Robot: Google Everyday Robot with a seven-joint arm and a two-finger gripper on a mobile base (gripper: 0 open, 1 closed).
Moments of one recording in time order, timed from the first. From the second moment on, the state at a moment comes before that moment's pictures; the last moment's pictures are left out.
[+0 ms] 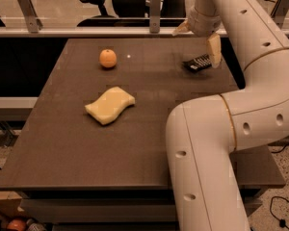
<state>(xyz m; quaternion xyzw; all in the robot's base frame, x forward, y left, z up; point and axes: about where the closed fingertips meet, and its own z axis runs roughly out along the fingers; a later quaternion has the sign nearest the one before) 0.749 -0.186 0.854 -0.89 0.45 -0.07 0.07</state>
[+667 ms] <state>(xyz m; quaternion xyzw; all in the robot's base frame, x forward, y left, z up) 0.730 -0.191 0.895 -0.91 0.40 -0.08 0.10</state>
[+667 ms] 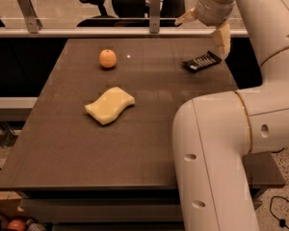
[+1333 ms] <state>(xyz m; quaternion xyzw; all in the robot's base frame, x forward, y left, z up) 0.696 -0.194 0.940 -0.93 0.33 -0.07 0.18</state>
